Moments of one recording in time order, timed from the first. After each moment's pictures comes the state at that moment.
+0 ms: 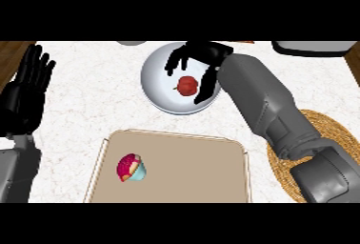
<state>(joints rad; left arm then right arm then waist) -0.31 0.33 0.15 -1.46 0.17 0.05 -0.02 -1.39 -0.07 -0.01 -0.07 0.81 0.31 -0.66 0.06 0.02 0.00</state>
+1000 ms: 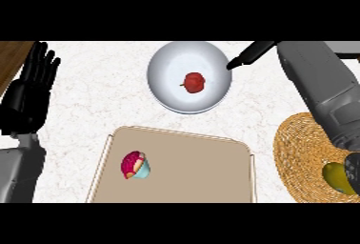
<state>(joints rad) -0.32 0.31 0.13 -1.49 0.16 0.05 -0.02 -1.35 -0.31 -0.37 -0.08 0.48 0.39 -0.59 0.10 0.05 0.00</state>
